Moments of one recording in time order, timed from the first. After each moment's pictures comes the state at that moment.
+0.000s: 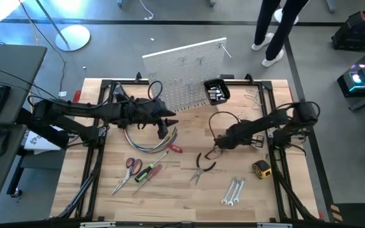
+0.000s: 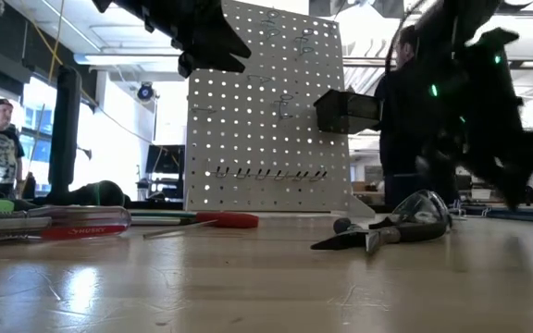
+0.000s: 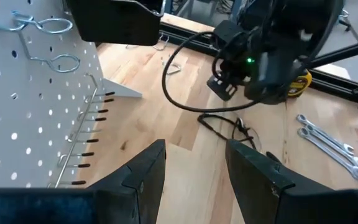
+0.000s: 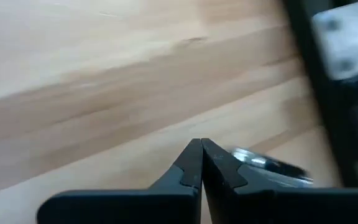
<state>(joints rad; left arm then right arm) 0.07 1.28 0.93 -0.11 -0.14 -0.23 0.11 1.67 0.85 -1.18 0.24 2.02</state>
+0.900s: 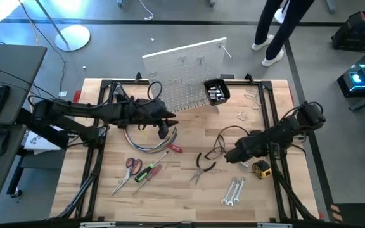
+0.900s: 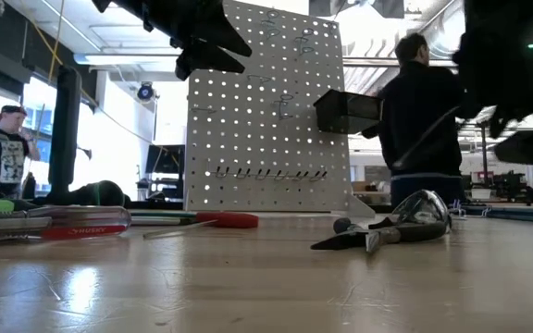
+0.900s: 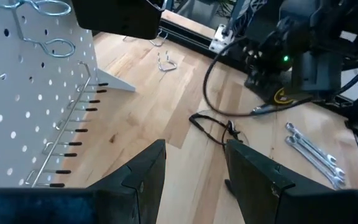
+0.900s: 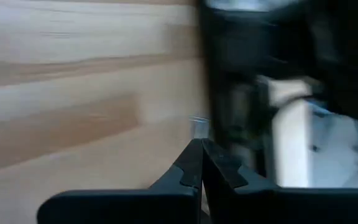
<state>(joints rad) 0.06 1.29 0.93 -0.11 -0.14 -0.34 0.36 1.60 0.86 -1.45 -0.09 2.03</state>
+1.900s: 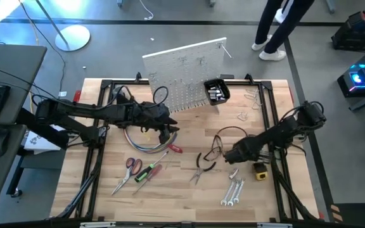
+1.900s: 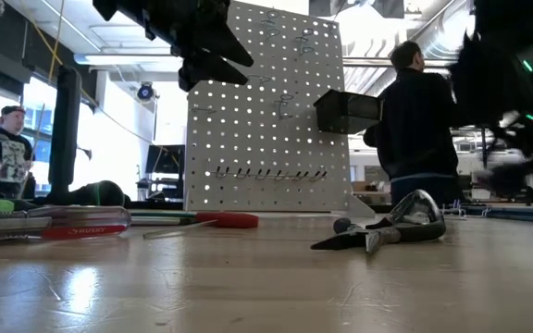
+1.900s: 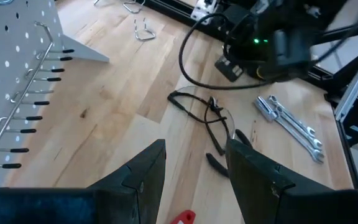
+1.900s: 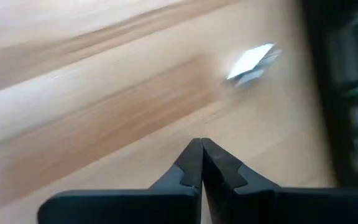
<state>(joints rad) 0.05 1.34 0.93 -0.13 -0.04 -0.36 0.35 1.59 0.72 -1.04 -0.09 2.26</state>
